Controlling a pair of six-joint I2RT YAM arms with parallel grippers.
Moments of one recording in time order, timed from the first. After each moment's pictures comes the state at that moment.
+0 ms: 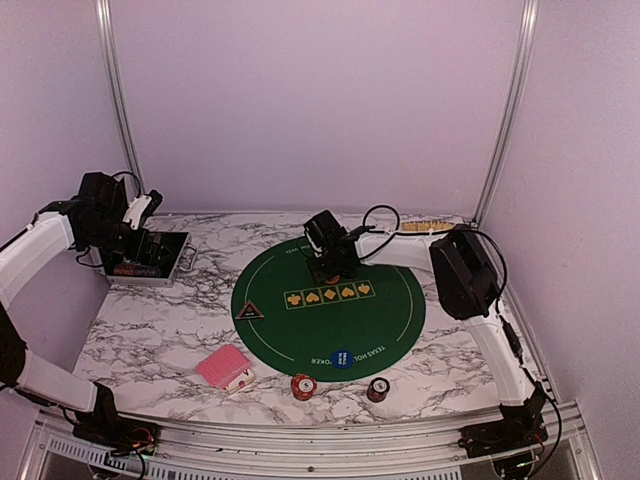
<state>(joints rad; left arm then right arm) -0.01 1.31 1.13 -0.74 0.39 0.28 0.73 2.45 1.97 -0.44 0.30 0.13</state>
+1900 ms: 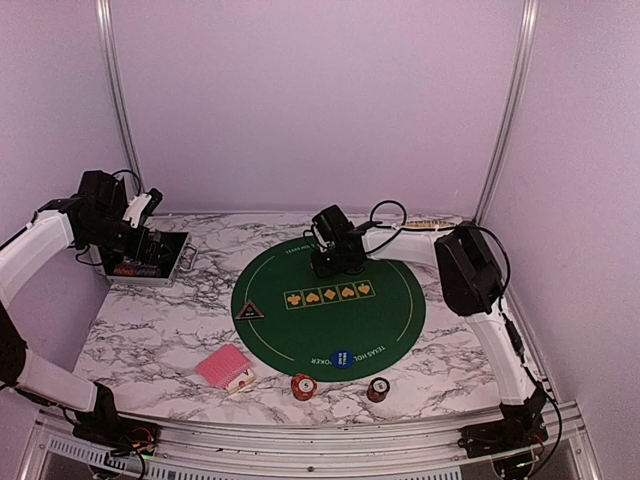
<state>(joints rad) -0.01 1.31 1.15 -0.75 0.40 0.28 0.69 2.44 1.96 -0.45 0.17 0.24</state>
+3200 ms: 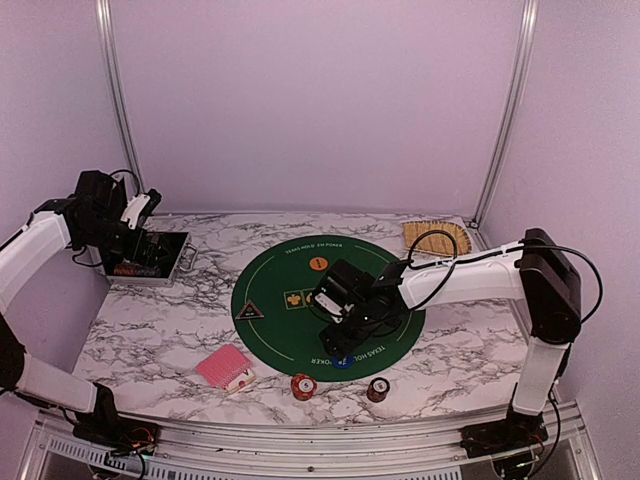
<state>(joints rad) -0.01 1.29 1.15 -0.79 0.40 0.31 1.00 1.87 1.24 -0.57 0.09 0.24</state>
